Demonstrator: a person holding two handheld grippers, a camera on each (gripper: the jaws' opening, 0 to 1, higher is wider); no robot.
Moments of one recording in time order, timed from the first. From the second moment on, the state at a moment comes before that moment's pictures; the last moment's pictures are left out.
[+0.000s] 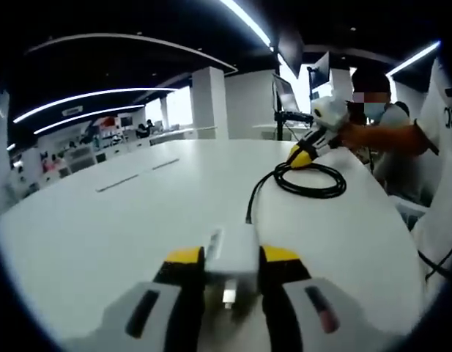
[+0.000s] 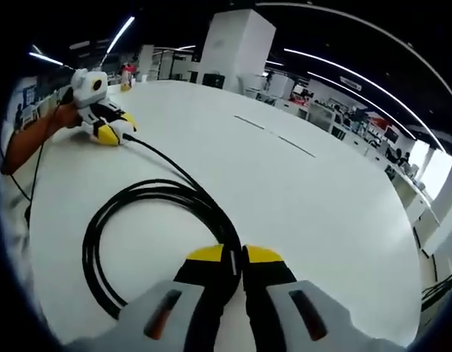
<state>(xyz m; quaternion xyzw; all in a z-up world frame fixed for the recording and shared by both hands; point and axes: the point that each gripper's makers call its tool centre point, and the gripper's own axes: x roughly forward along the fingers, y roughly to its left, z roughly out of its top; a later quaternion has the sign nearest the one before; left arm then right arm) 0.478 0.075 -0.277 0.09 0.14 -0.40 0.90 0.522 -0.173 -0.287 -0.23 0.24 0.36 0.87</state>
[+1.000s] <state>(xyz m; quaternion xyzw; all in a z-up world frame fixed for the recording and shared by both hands) 0.527 0.081 -0.277 0.09 0.14 -0.39 0.91 0.571 -0.172 -0.288 -0.22 0.24 0.35 0.88</state>
